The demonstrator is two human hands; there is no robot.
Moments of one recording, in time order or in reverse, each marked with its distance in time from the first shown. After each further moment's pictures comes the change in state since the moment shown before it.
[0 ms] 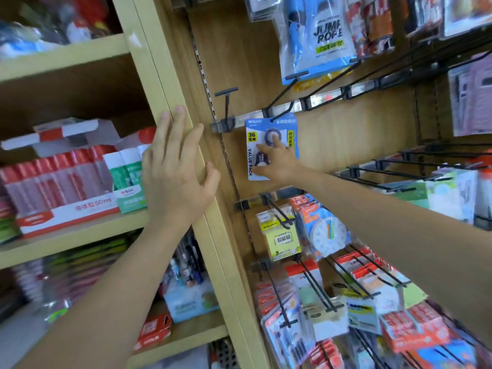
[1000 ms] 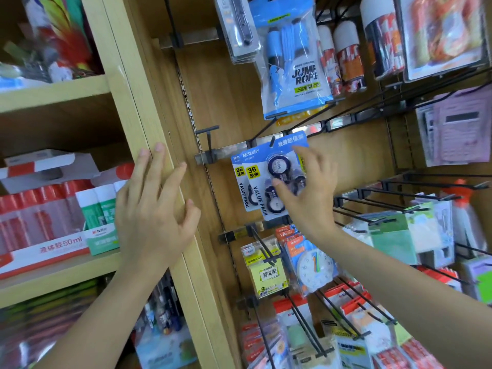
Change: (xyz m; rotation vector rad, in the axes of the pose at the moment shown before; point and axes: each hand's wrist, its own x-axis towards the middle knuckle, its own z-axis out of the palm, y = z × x) left_hand 0.000 -0.003 0.006 0.019 0.093 0.052; right_hand -0.084 0.012 -0.045 0.268 0.797 -0.157
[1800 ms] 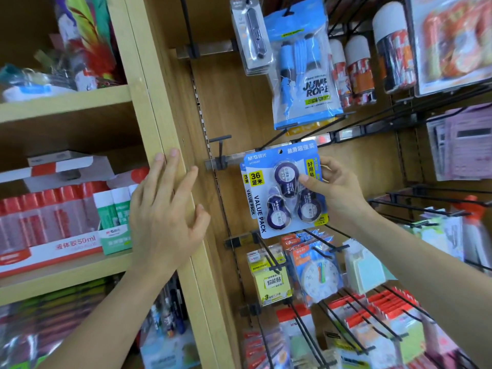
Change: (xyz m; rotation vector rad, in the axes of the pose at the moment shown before) left_hand 0.003 0.000 -0.001 0.003 -0.012 -0.003; right_hand 0.038 0.018 -0.029 0.850 -0.323 0.511
